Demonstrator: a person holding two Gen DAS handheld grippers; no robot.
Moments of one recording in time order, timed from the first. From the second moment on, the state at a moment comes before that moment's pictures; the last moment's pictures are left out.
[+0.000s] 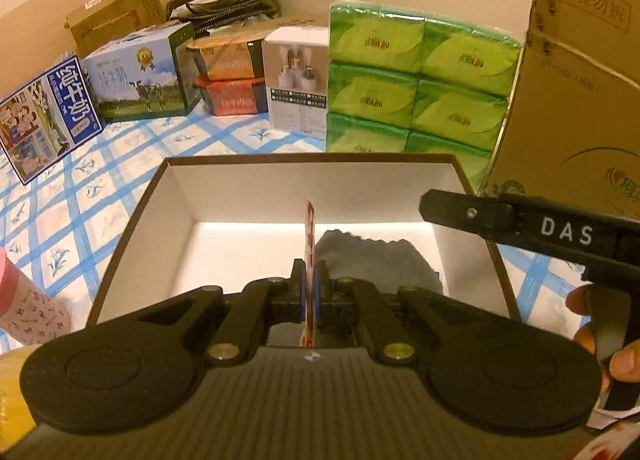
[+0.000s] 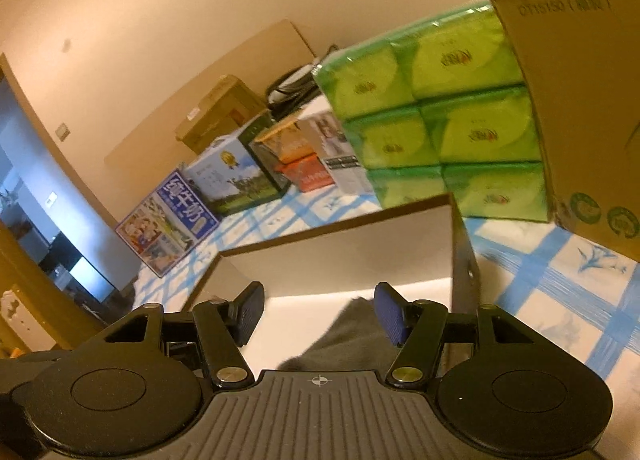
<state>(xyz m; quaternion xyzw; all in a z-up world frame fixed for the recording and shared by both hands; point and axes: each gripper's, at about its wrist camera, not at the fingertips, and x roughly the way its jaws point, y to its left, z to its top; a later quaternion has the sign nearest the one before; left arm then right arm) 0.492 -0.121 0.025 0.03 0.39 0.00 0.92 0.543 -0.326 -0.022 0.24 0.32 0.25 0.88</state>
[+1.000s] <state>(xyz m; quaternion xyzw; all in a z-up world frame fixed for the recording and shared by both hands) 0.409 -0.131 0.057 0.00 0.36 -0.09 0.93 0.404 -0.379 0.014 0.26 0.28 0.20 0.90</state>
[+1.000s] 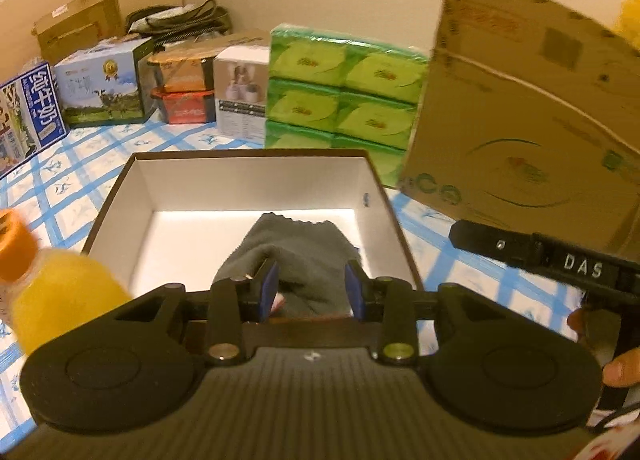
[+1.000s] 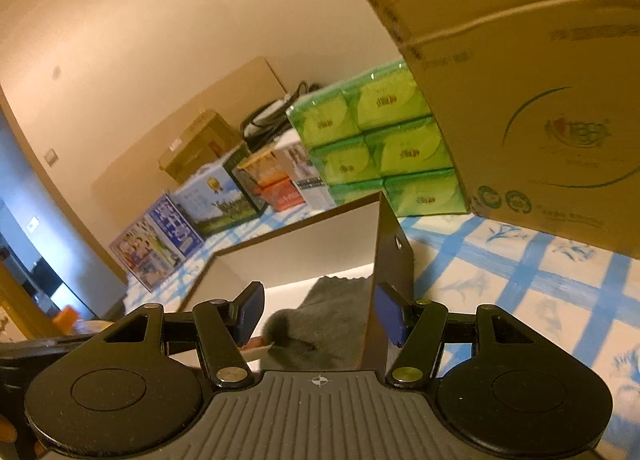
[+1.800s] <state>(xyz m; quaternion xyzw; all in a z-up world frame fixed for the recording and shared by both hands) 0.219 -0.066 0.103 -0.02 0.32 -0.13 0.94 0.212 -0.351 0.061 0.28 0.25 0.20 0.91</state>
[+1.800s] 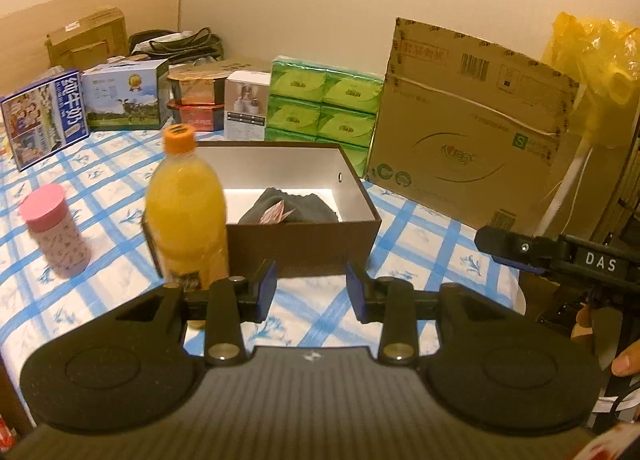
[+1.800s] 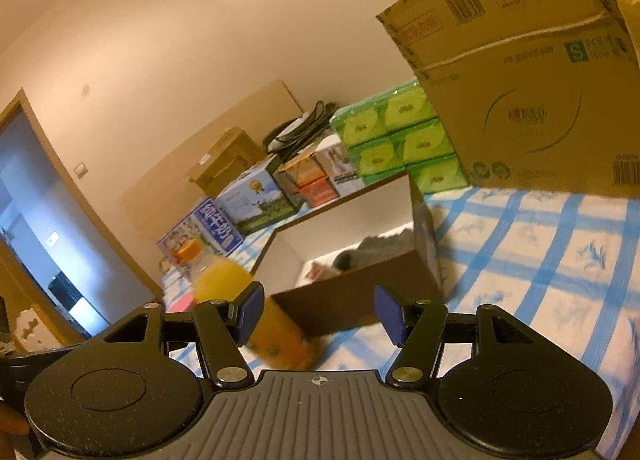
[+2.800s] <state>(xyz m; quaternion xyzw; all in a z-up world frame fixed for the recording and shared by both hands) 0.105 -0.001 0.087 -0.05 0.34 -0.09 0.94 0.115 -0.292 0.045 0.21 0.31 0.19 0.91</state>
